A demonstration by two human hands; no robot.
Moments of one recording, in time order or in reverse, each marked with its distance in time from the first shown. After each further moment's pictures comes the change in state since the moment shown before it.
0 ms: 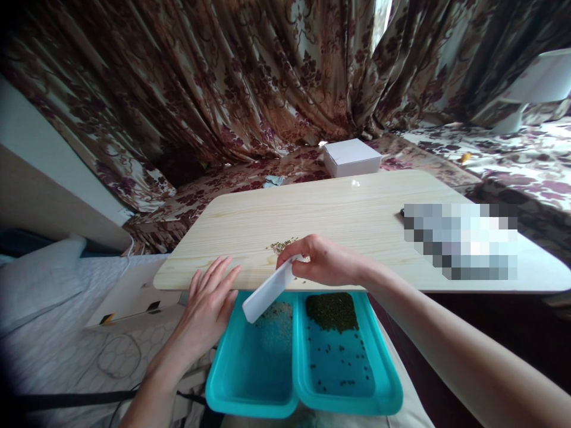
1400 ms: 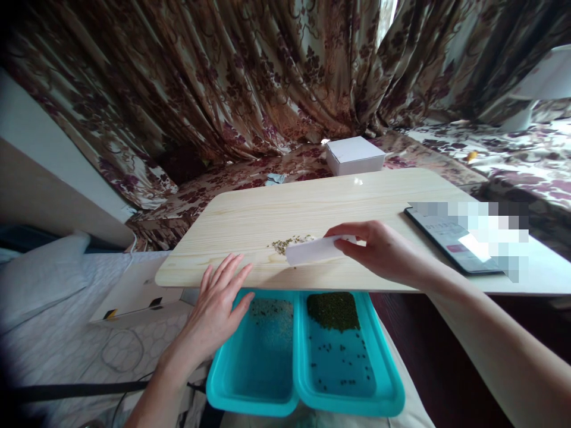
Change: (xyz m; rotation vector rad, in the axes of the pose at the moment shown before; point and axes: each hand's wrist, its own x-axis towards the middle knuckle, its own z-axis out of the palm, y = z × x) left_hand 0.005 0.015 -0.001 -0.024 0.005 0.078; right_hand -0.045 0.010 -0.038 -0.218 0.366 0.286
